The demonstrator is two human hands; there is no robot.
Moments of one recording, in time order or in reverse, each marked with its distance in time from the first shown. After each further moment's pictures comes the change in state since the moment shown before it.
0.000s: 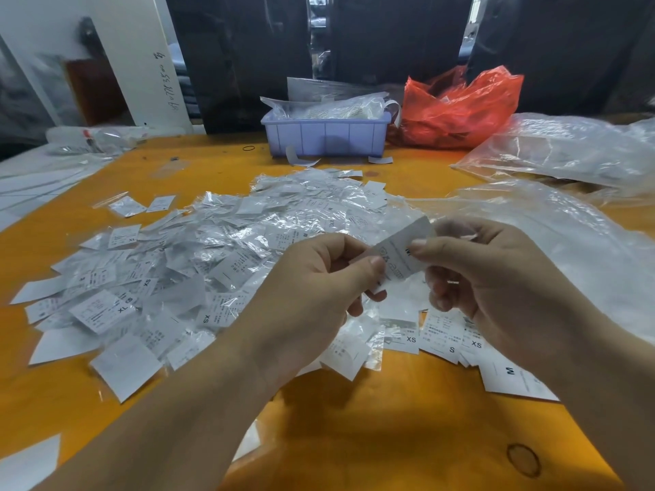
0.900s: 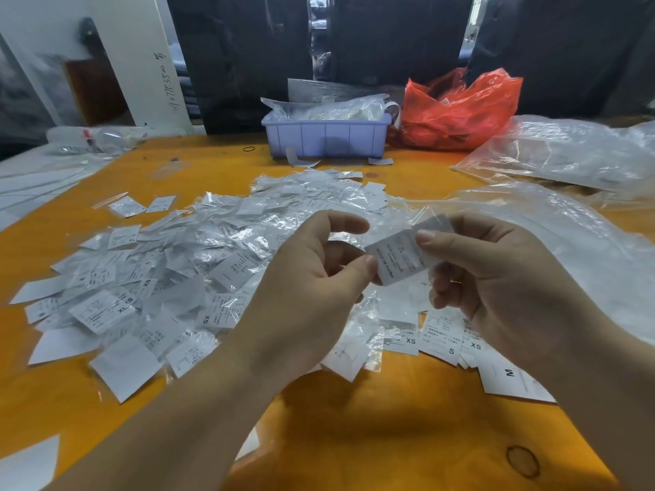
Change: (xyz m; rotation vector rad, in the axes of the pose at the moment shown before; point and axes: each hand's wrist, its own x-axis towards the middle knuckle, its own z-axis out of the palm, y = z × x) left_hand -0.003 -0.001 0.002 0.112 0.096 0.152; right_hand 0.000 -0.002 0.002 0.138 0.059 0.032
